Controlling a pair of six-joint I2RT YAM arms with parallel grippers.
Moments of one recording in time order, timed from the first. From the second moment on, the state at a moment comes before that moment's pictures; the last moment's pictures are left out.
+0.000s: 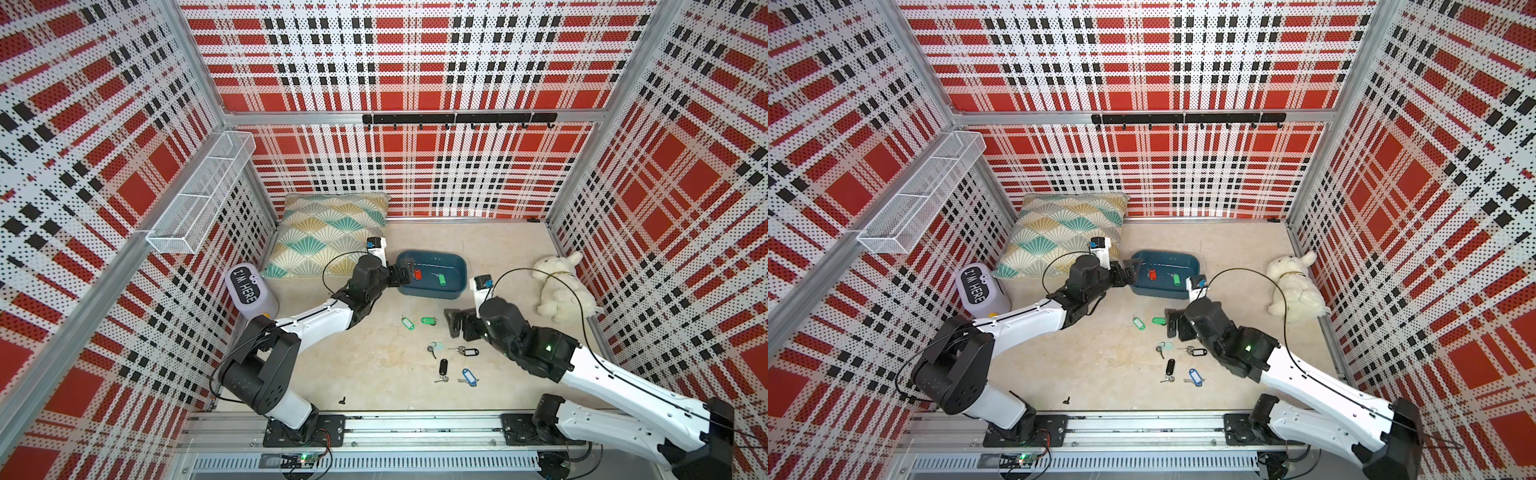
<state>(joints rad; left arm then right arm) -0.54 1.57 0.87 0.37 -0.01 -0.52 0.83 0.98 0.80 -0.45 0.38 0.53</state>
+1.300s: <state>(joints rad) -0.55 1.94 1.37 0.00 -0.11 -0.25 0.34 1.83 1.21 -0.32 0.08 0.37</state>
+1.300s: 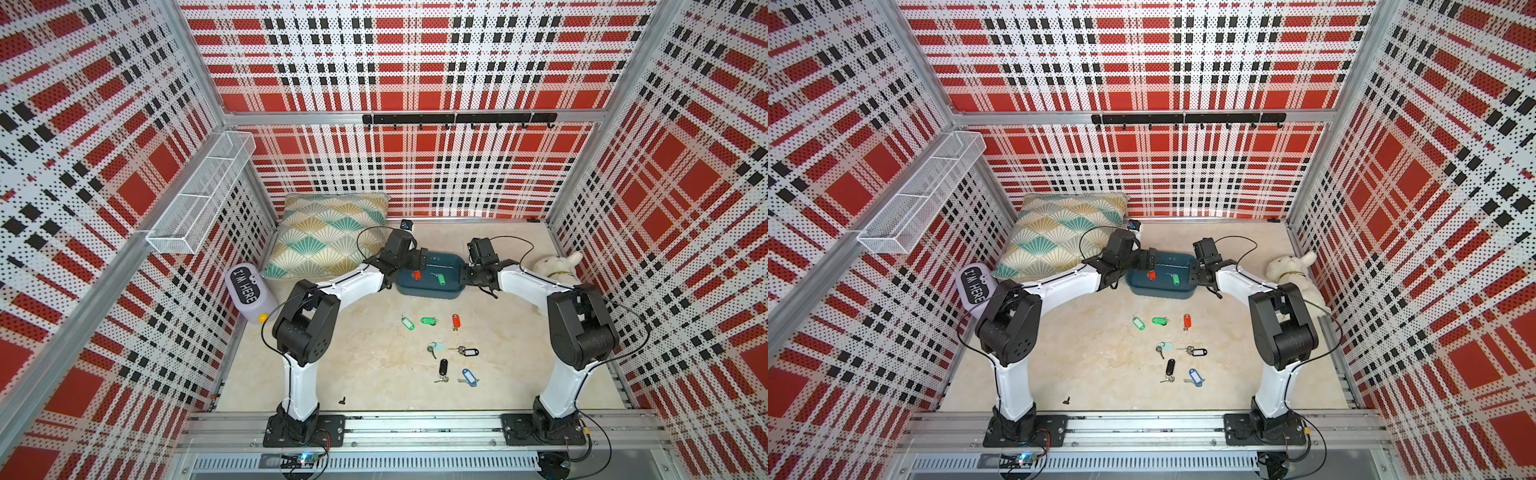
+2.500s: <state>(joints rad) -0.34 1.42 0.85 0.24 0.02 -0.33 0.57 2.00 1.43 -0.42 -0.36 -0.29</state>
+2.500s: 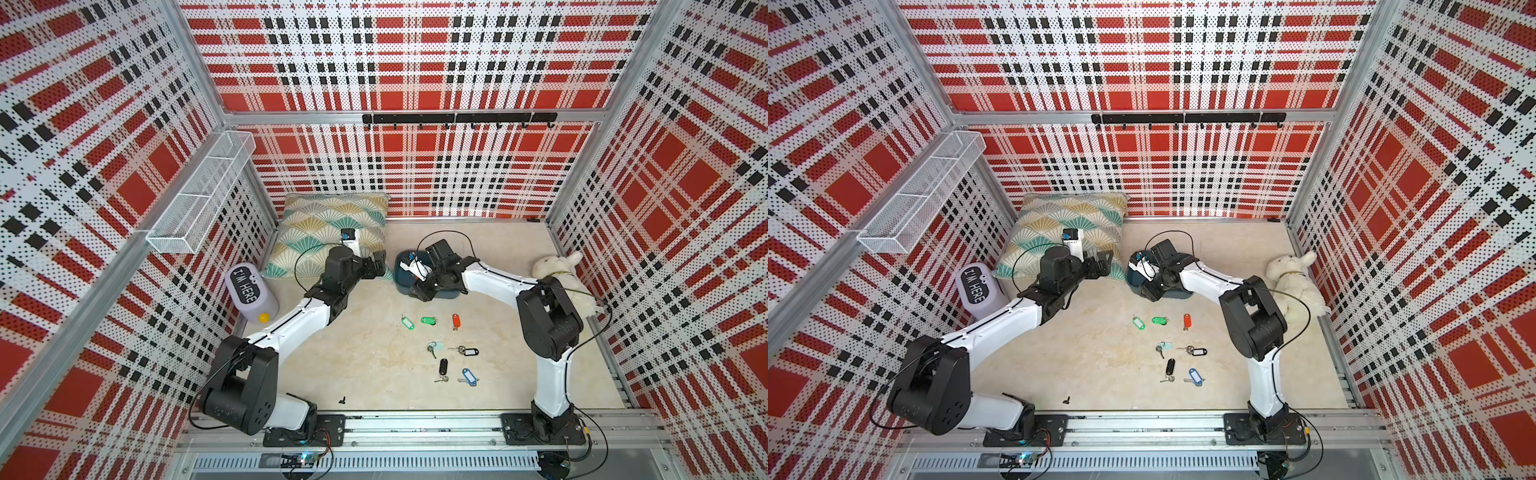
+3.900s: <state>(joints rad) -0.33 1.40 0.82 0.26 0.02 -0.34 0.38 2.01 1.89 -0.75 -0.87 -0.06</state>
